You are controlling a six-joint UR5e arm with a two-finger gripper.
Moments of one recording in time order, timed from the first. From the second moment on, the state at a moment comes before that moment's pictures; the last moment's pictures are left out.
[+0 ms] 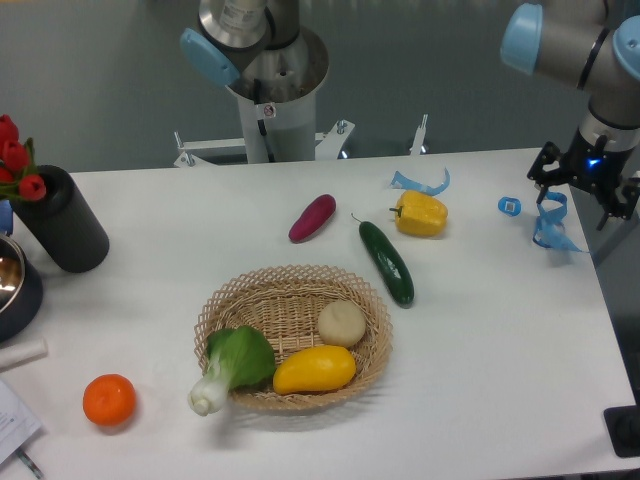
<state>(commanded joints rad) 3.00 -1.97 -1.52 -1.13 1.47 1.60</state>
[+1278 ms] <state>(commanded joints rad) 3.04 -1.86 -1.86 -0.94 1.43 2.02</state>
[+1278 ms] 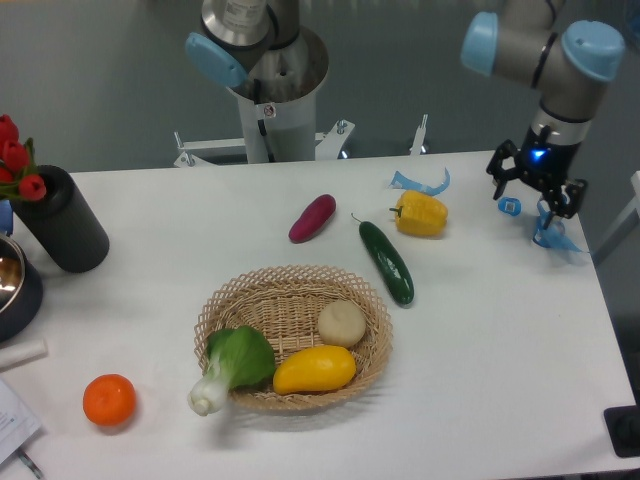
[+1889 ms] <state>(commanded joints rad) 2.94 -1.84 -1.92 -0.95 1.43 2.17</state>
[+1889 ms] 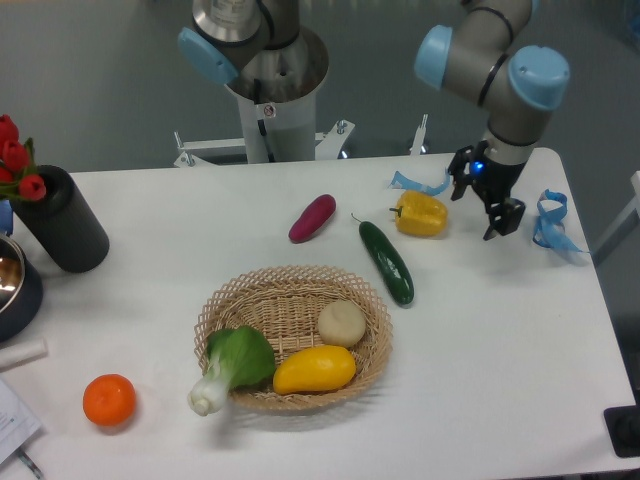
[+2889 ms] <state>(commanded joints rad) 2.94 -1.83 -2.00 -0.94 1.51 2.31</state>
